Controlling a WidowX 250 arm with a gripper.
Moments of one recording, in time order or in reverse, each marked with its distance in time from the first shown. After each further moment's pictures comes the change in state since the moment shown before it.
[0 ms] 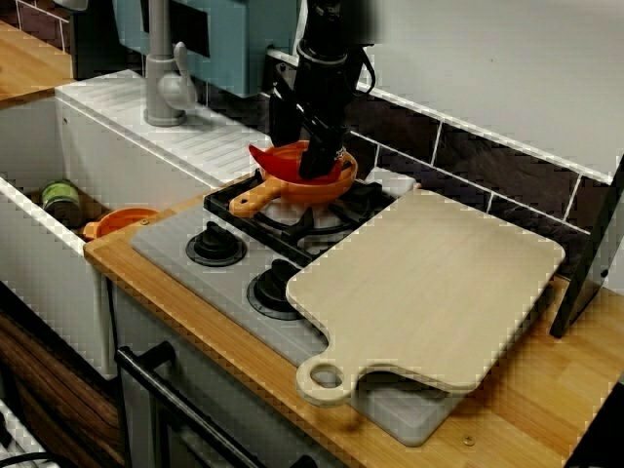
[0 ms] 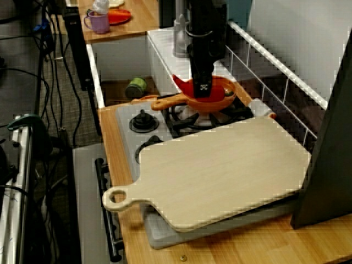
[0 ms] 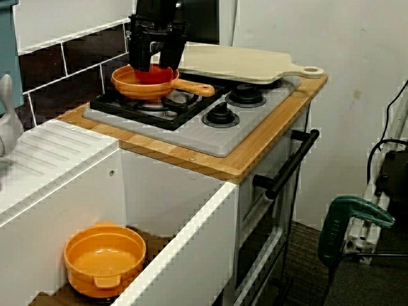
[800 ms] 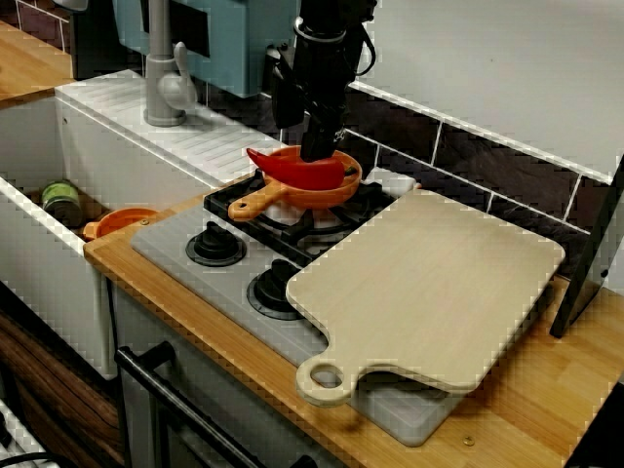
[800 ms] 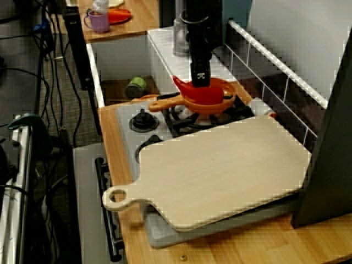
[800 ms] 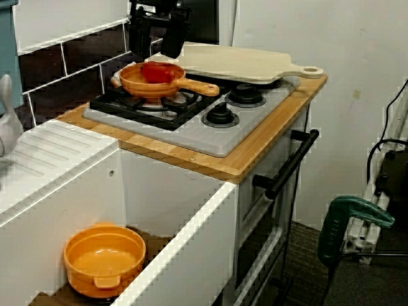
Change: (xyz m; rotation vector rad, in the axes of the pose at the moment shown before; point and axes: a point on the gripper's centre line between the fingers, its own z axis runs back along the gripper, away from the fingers) arm 0.002 0.002 0.020 0.003 -0.069 -0.051
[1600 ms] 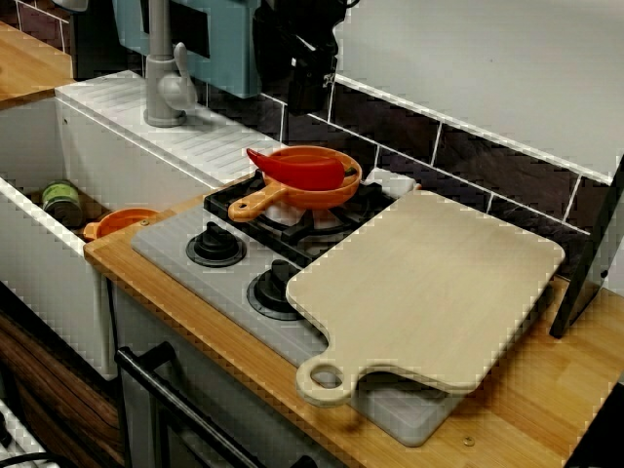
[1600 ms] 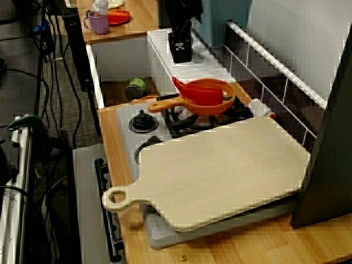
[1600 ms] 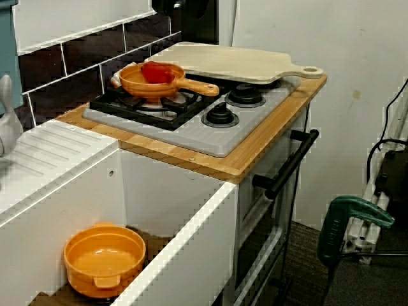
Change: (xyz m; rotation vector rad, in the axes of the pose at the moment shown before) arm -0.019 -0.004 0.057 -0.035 -0.017 -0.002
